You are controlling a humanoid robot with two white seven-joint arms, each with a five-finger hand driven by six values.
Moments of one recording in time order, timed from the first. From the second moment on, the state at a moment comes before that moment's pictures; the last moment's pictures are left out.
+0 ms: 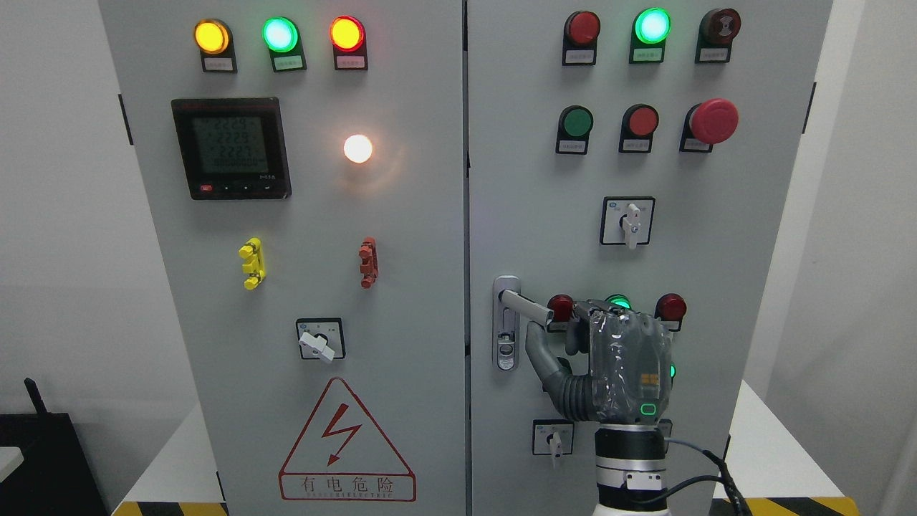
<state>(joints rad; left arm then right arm) 0.11 -0.05 0.00 0.00 0.11 -0.11 -0.07 -0.51 0.14 0.19 -1.64 1.17 0.09 -0.39</state>
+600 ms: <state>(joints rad) 0.11 -0.05 0.00 0.00 0.11 -0.11 -0.07 -0.51 0.14 0.19 -1.64 1.17 0.09 -0.39</state>
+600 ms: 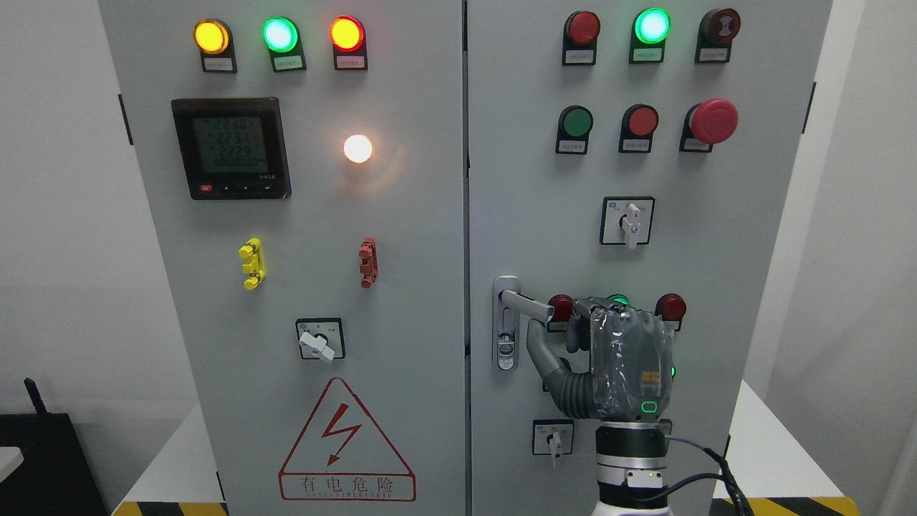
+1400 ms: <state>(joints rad) 0.11 -0.05 0.00 0.00 0.11 -0.11 -0.07 -0.42 0.12 0.20 -1.66 1.16 0.01 -0.44</state>
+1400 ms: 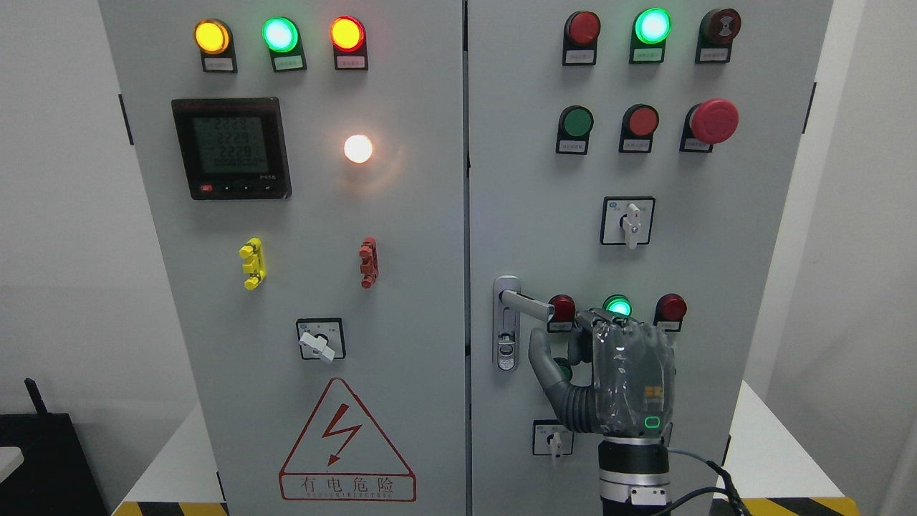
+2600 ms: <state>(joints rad) 0.11 -0.05 0.00 0.00 0.11 -0.11 -0.07 -0.19 -0.11 -0.08 -1.79 0.93 -0.39 -0.46</state>
